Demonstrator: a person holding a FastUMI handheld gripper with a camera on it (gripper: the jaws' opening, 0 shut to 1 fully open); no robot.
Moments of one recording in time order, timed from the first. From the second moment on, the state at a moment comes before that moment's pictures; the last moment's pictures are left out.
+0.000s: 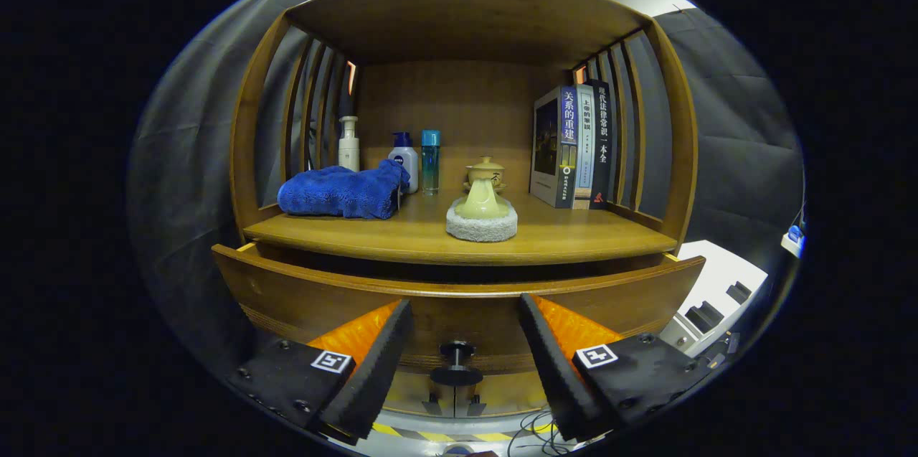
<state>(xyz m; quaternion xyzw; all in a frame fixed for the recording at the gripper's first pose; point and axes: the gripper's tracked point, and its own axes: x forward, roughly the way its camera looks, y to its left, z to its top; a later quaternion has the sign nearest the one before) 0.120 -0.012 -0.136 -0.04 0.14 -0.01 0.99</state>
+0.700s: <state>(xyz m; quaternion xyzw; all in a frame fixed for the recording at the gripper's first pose) 0.155 -0.016 -0.139 -0.05 0.12 -0.01 0.99</state>
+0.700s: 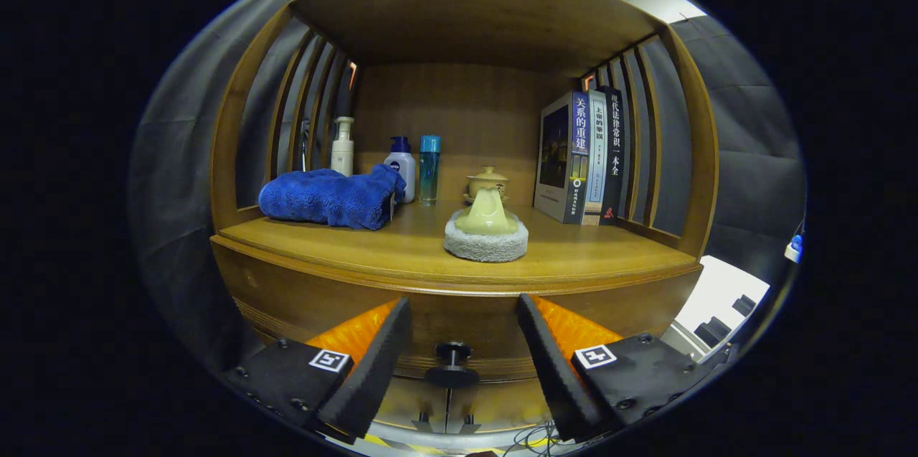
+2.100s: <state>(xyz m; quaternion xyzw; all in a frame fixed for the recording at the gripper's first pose) -0.049 -0.013 0.052 -0.02 0.02 0.02 1.00</state>
